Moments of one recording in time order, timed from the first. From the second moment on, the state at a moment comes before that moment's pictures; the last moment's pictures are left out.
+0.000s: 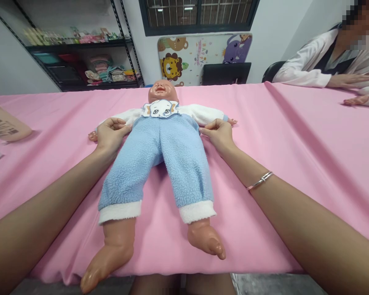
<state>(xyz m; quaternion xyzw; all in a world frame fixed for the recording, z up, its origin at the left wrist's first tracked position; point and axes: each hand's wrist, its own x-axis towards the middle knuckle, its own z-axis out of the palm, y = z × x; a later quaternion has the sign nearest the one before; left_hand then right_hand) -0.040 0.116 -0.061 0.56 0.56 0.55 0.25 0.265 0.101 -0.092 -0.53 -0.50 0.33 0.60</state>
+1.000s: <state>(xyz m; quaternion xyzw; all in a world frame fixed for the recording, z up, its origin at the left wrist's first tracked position) -0.034 0.112 -0.056 0.53 0.57 0.58 0.25 0.258 0.095 -0.084 -0.56 -0.49 0.31 0.59</state>
